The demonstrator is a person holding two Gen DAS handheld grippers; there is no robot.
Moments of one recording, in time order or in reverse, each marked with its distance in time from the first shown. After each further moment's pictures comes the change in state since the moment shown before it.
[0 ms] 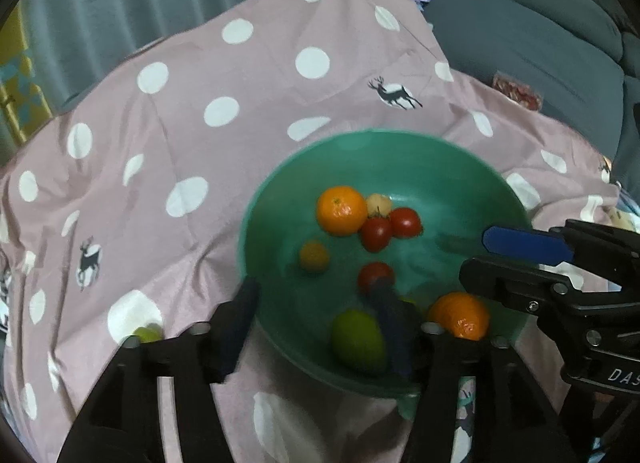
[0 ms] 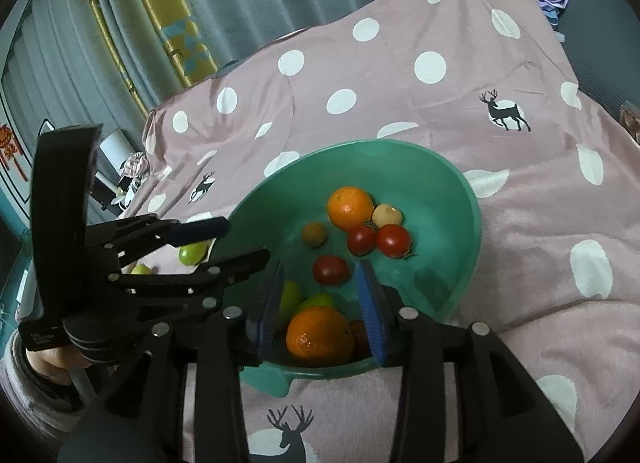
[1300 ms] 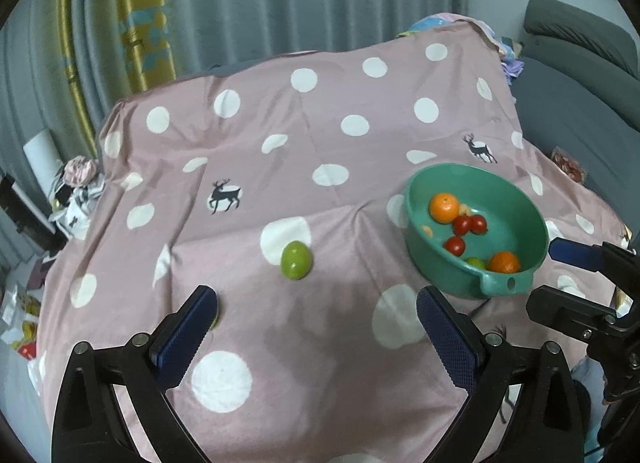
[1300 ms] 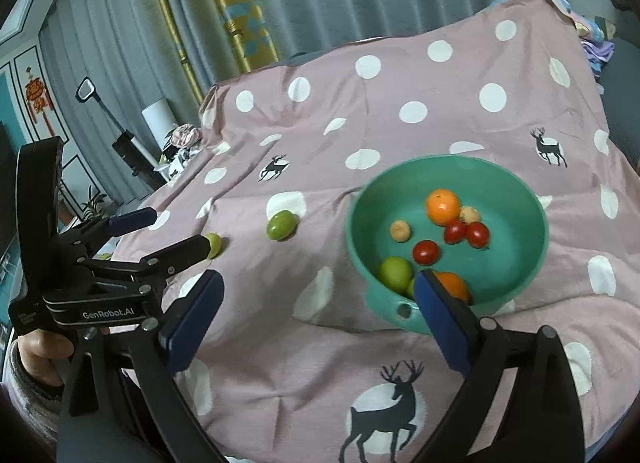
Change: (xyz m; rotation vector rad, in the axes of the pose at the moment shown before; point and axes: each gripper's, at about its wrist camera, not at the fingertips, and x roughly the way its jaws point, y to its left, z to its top) left arm -0.127 0.082 -0.091 -0.286 -0.111 0.200; right arm -0.038 0.106 -0.017 -0.153 0.024 0.069
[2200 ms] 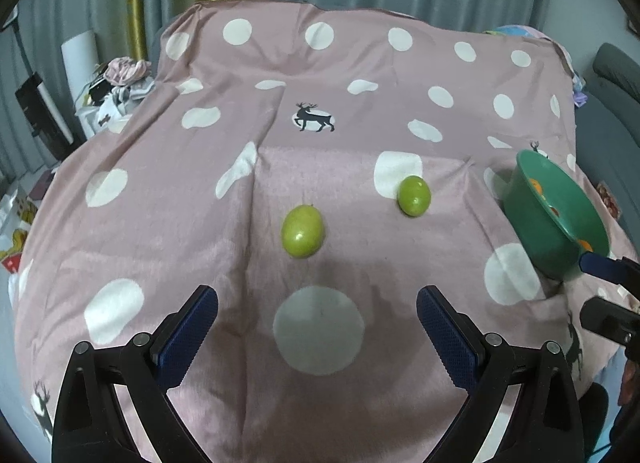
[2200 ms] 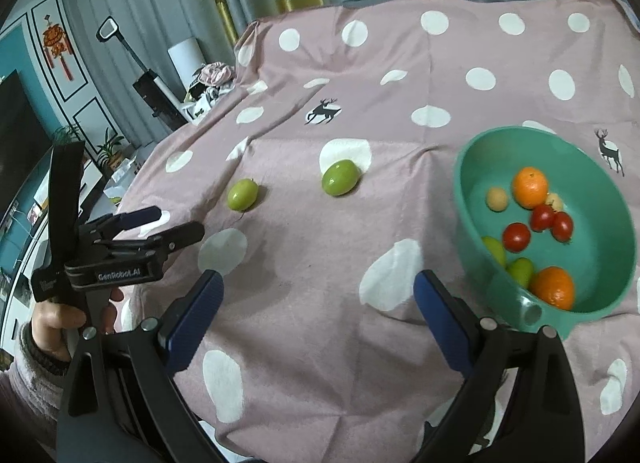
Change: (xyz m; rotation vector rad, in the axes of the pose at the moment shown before) left arm 0.039 0.110 -0.062 -0.227 0.109 0.028; right arm 0.072 0.057 -0.011 -0.109 0.175 0.064
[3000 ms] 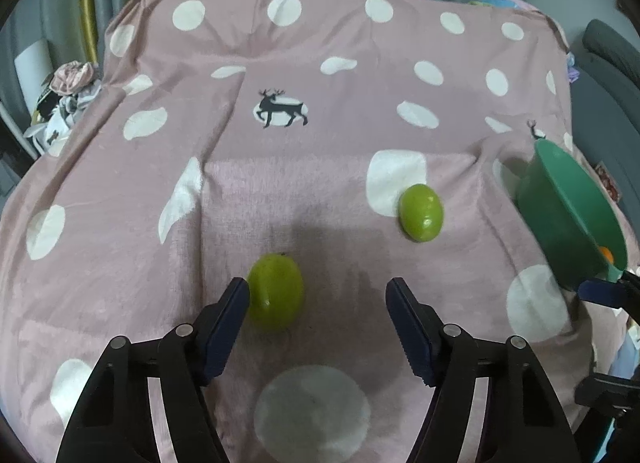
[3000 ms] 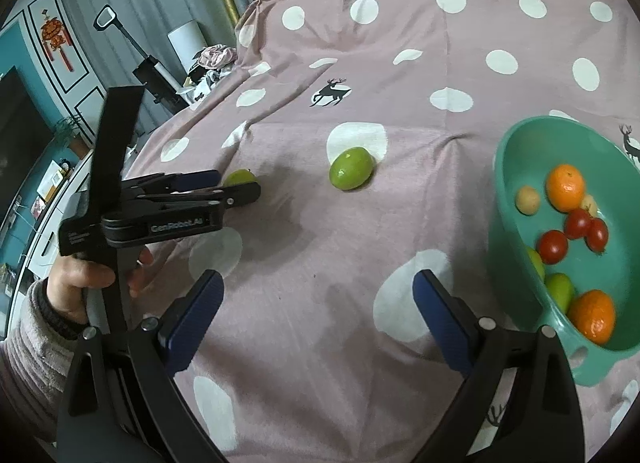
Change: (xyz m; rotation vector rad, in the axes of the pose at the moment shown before) left arm 0.071 -0.001 0.039 0.079 0.095 -0.073; right arm 0.038 0.000 0.013 -0.003 0.060 0.039
